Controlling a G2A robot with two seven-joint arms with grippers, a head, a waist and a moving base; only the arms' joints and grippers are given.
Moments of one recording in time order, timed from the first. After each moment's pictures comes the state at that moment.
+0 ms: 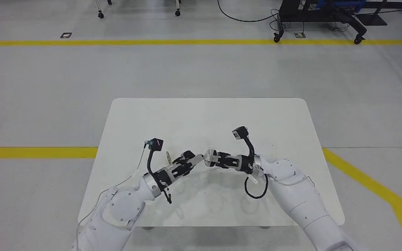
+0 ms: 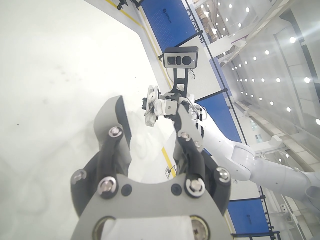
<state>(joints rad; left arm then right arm) 1.24 -1.22 -1.15 -1.66 0.17 -0.24 -0.48 -0.81 -1.21 0.93 -0.98 0.46 -0.77 1.05</state>
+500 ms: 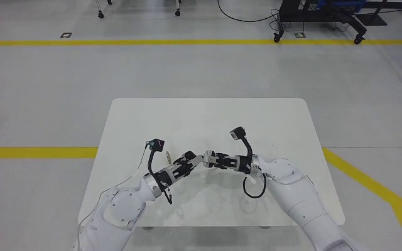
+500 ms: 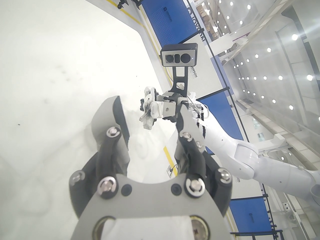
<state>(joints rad) 1.24 -1.22 -1.14 -1.66 0.19 -0.25 -0.48 -0.80 -1.22 0.92 -0.96 0.45 -0.76 1.06</state>
